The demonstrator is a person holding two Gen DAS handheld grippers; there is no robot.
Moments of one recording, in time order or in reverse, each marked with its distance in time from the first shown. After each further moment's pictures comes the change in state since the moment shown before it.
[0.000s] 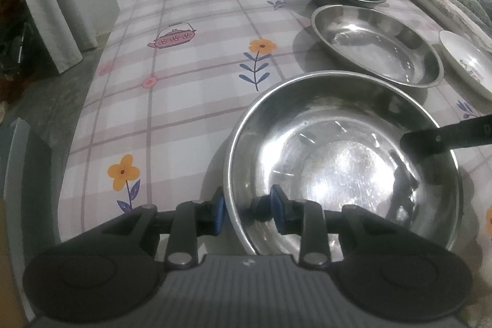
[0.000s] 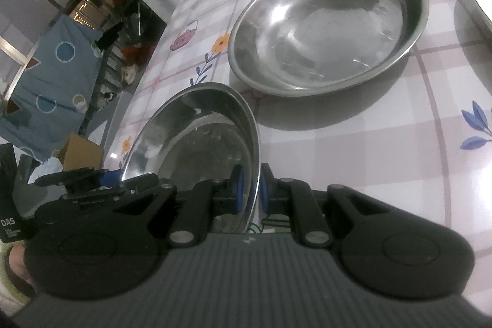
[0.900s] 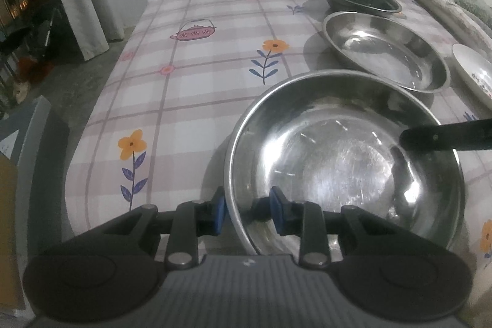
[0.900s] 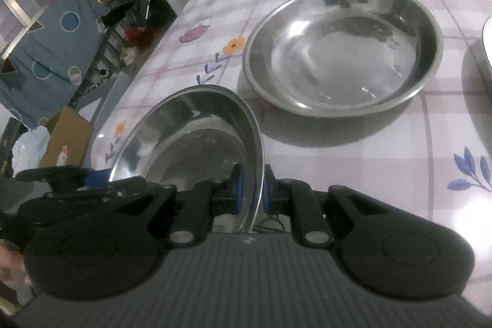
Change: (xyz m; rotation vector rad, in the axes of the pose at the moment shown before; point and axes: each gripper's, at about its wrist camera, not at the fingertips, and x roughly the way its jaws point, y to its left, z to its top) left arm -0.015 -0.021 -0.017 -0.094 -0.022 0.085; right arm 0.001 0.012 0.008 -0.173 0.000 -0.053
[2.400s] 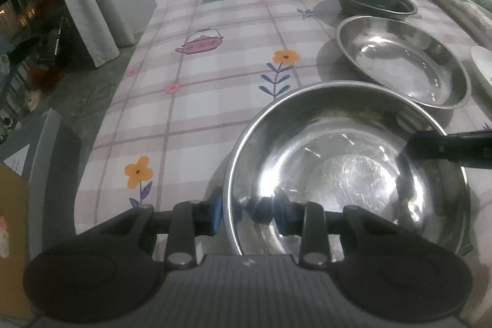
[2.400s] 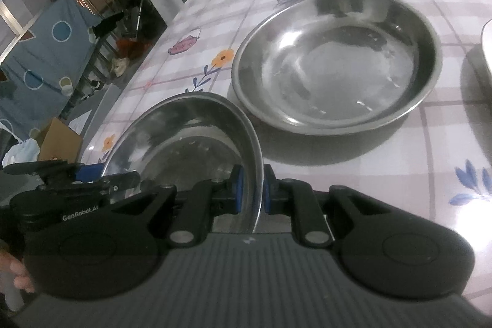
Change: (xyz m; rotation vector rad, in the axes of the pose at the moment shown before) left arm 0.014 -0.001 0.025 0.018 0.008 0.072; right arm 0.008 0.001 0.002 0.018 -0.047 -0.024
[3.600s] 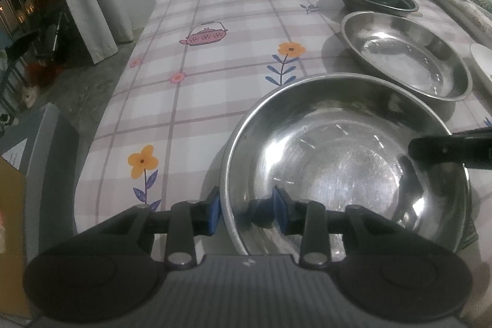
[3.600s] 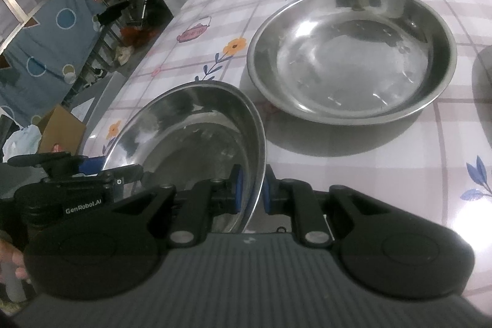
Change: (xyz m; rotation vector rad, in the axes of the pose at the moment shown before) left arm 0.003 0.009 -0.009 -0.004 0.003 -0.021; right arm 0.005 0.009 -0.001 -0.035 0.027 0.002
